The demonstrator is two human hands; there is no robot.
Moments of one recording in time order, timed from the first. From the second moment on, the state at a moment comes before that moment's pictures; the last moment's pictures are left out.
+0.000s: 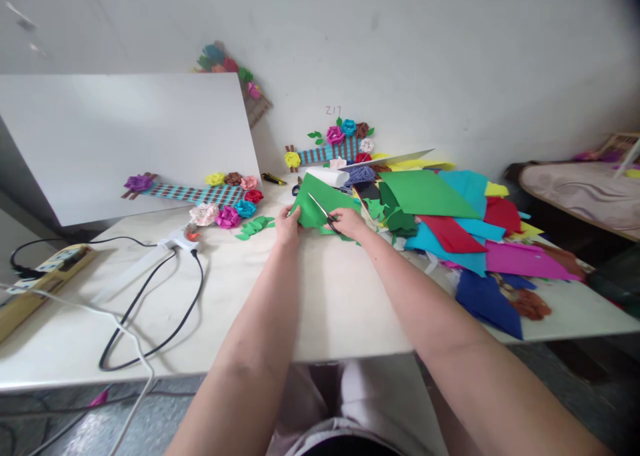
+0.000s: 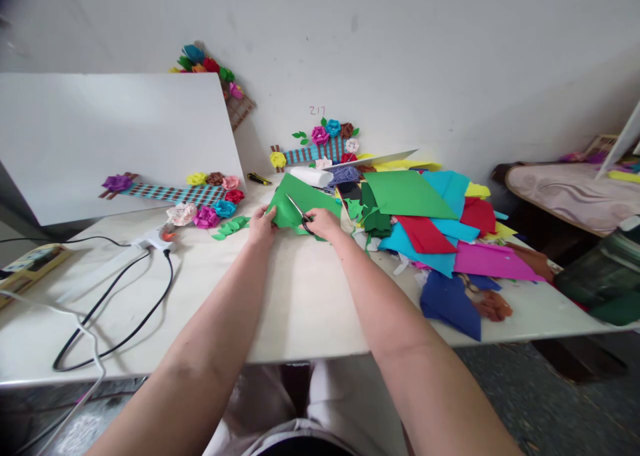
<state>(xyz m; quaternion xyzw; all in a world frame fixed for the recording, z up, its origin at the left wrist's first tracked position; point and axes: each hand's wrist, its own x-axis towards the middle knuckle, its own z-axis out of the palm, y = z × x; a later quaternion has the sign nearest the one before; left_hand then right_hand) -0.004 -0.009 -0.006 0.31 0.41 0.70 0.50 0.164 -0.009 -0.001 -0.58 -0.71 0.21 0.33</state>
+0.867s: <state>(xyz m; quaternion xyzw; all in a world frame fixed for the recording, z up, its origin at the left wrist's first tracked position) -0.017 -0.019 0.000 0.41 0.36 0.62 0.57 0.159 -0.011 0.019 -0.43 -0.56 0.39 0.60</state>
